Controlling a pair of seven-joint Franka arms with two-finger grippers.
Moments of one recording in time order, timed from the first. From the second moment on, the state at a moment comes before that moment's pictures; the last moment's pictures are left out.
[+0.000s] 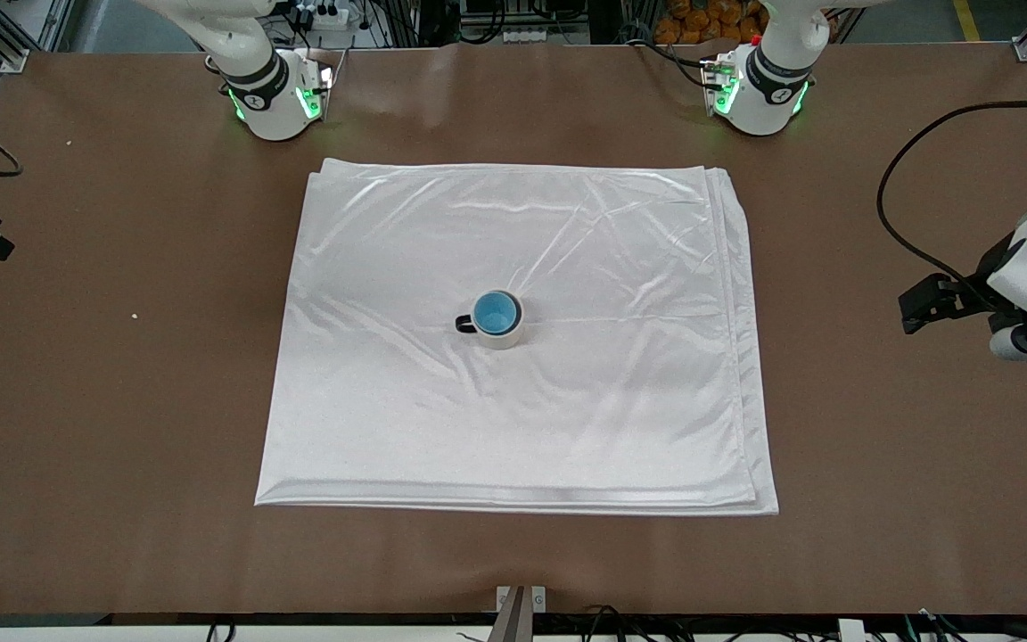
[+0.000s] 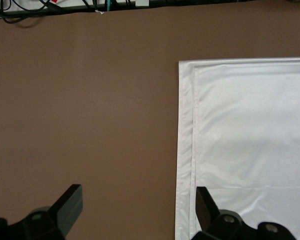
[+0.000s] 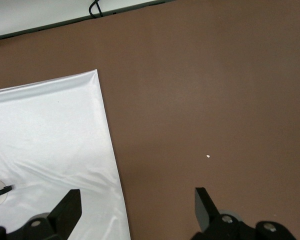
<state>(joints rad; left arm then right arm) -0.01 0.23 -0.11 -1.38 0.10 1.69 -0.08 -0.12 0.00 0.01 -1.50 0.00 1.61 0.11</state>
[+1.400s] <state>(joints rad) -0.02 0.17 -0.06 -1.43 0.07 1.68 -0.02 -0.12 0.01 0.01 -1.50 0.00 1.60 0.10</state>
